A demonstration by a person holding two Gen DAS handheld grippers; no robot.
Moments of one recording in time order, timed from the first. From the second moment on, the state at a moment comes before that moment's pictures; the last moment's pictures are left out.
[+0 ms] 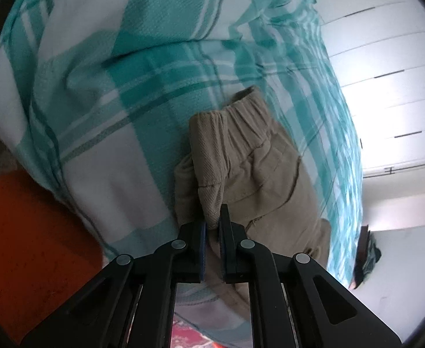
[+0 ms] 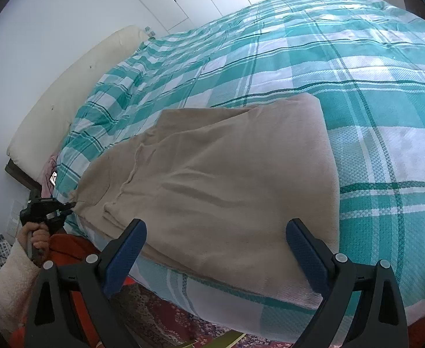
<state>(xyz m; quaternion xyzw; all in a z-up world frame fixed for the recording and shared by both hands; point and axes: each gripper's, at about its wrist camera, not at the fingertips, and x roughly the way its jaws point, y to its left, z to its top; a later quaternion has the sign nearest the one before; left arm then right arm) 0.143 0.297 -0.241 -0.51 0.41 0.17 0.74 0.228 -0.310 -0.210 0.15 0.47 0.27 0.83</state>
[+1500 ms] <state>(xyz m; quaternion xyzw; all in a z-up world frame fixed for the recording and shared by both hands) 0.187 0.190 -0.081 -0.36 0.35 0.02 0.87 0.223 -0.315 -0.200 0.17 0.46 0.28 0.83</state>
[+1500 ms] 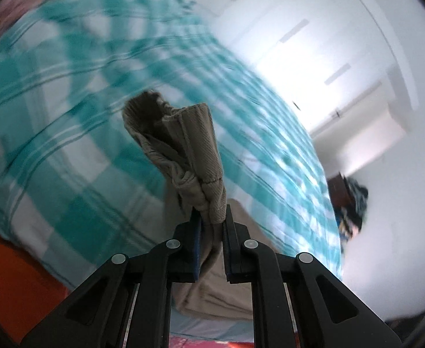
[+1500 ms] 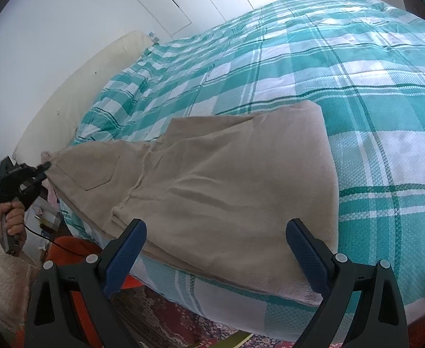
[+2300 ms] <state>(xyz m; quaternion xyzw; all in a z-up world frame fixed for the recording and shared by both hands) 0.285 -0.150 -0.191 0.00 0.53 -0.16 0.84 0.219 -0.400 -0.183 0.28 0.40 0.20 0.85</state>
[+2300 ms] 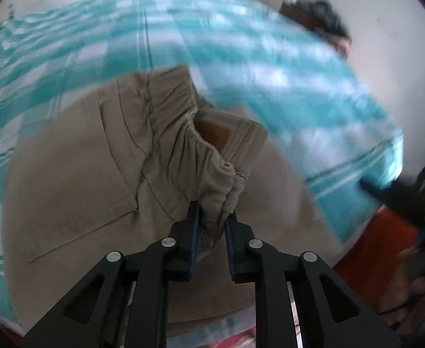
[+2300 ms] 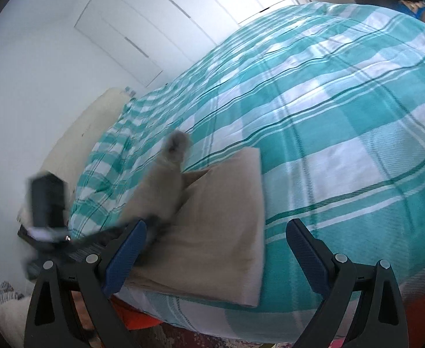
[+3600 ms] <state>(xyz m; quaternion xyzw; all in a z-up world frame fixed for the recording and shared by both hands) 0.184 0.073 -0.177 -0.14 0.46 0.04 0.87 0.278 -0.298 -0.200 0.29 0.52 0.30 0.74</state>
